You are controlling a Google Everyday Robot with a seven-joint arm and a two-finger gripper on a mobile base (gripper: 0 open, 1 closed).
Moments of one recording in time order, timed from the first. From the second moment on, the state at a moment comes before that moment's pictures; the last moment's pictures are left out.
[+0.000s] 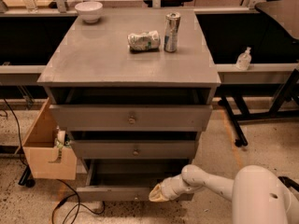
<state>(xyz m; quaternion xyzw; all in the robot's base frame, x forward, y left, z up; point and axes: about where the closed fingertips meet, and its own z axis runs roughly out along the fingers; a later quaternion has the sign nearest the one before) 0.520 -0.026 0.198 -0.69 0.61 0.27 0.29</state>
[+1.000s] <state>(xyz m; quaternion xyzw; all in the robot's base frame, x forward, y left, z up) 0.520 -0.026 0.198 -0.69 0.61 0.27 0.29</state>
